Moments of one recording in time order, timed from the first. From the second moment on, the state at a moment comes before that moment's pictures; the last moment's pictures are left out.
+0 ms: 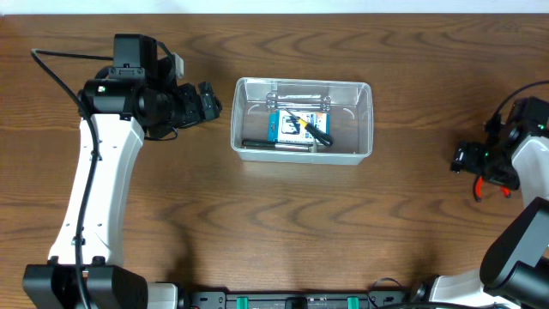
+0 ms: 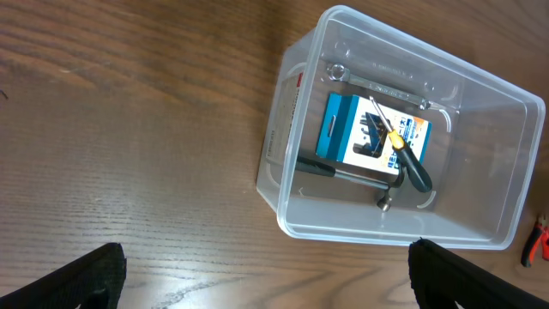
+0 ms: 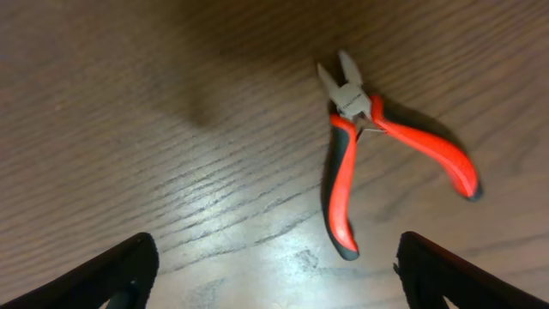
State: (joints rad) left arm -0.03 1.56 1.48 -1.07 0.32 -0.31; right arm -0.45 1.68 1.09 -0.82 0.03 -0.07
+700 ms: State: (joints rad) left arm -0.03 1.56 1.48 -1.07 0.32 -0.31; right arm -0.52 1.74 1.06 -0.79 0.01 -0.07
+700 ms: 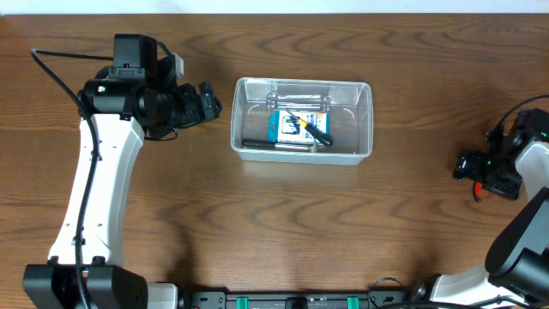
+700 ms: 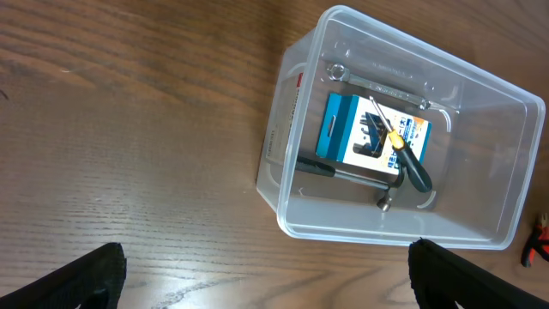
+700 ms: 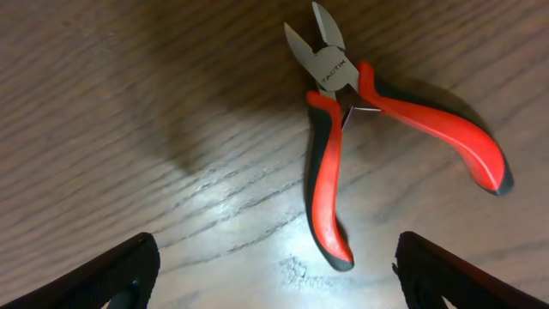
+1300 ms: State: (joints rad) left arm -0.03 1.56 1.48 -1.07 0.32 -0.31; right arm -0.52 1.84 1.07 -0.73 0.00 -0.07
